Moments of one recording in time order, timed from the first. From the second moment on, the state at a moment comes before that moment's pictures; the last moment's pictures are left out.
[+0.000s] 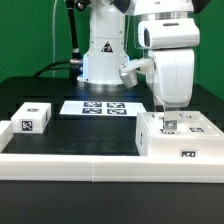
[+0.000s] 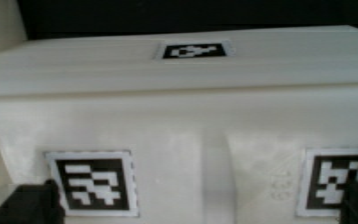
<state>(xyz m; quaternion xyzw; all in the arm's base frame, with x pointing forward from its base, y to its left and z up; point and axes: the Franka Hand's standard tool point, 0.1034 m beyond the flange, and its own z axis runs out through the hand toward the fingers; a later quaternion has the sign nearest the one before) 0.575 0.062 0.057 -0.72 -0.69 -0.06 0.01</state>
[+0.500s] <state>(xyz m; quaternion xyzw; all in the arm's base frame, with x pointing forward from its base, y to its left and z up) 0.524 0.061 0.094 -0.79 -0.61 -0.08 -0.02</state>
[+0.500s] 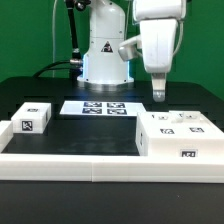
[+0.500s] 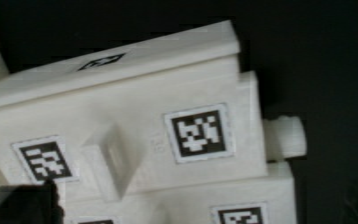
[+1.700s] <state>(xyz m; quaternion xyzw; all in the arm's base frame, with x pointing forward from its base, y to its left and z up) 0.479 0.066 0.073 -0.96 -0.28 -0.08 0.03</state>
